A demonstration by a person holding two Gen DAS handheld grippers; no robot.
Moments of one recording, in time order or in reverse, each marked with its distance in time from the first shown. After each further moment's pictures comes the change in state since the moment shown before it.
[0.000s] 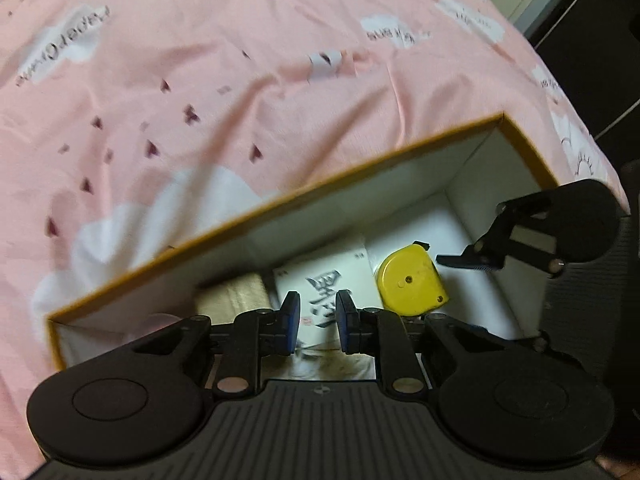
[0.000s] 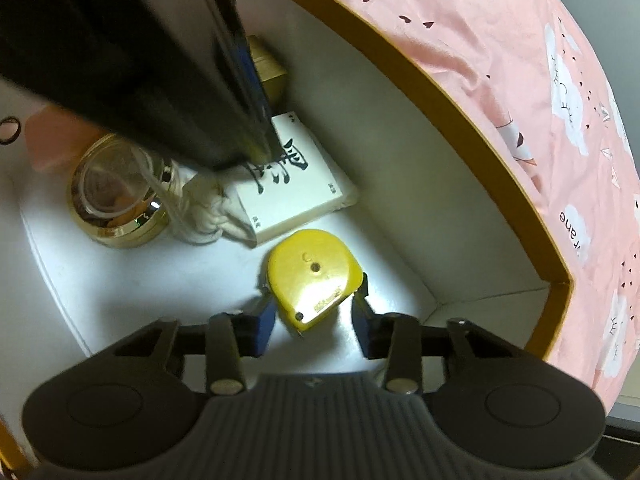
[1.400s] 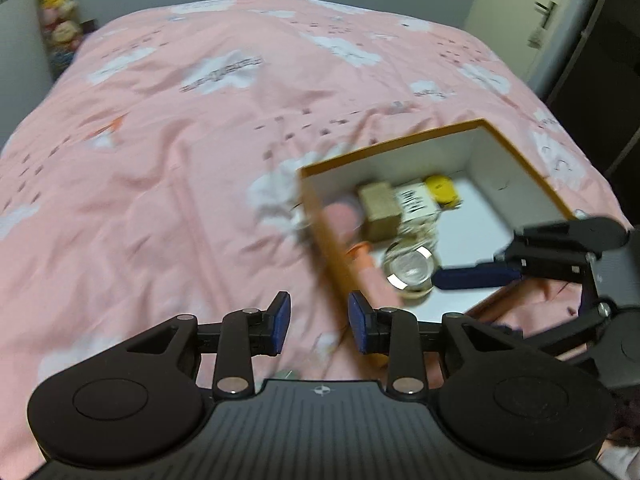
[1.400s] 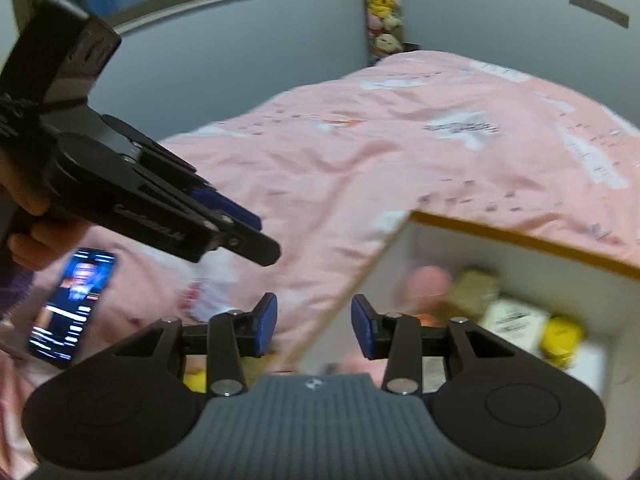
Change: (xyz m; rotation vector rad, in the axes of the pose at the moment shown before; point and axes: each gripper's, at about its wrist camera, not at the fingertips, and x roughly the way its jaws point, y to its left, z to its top) left arm -0.184 0.059 -0.175 -0.067 -0.219 0.142; right arm -0.142 0.140 -0.003 0.409 -0.677 0.327
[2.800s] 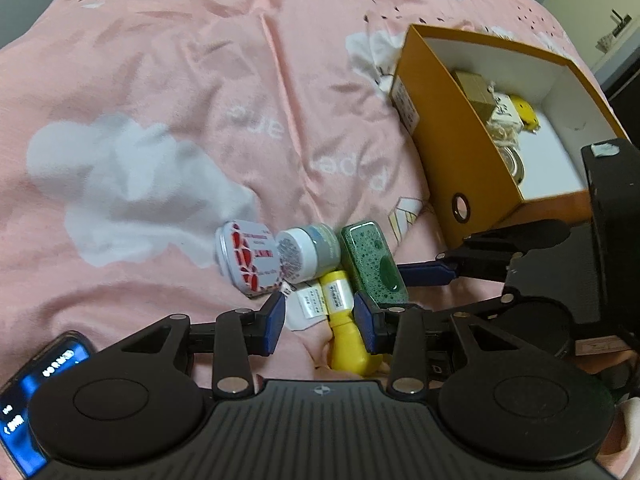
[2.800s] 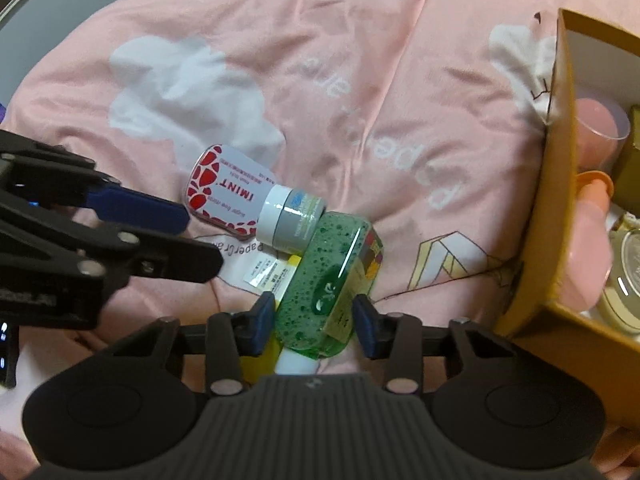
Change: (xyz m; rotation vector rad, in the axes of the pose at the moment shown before) left arm 0.042 0.052 -0.097 -0.173 0.191 0.032; right arm 0.157 0.053 -0.049 0.121 0.360 0.037
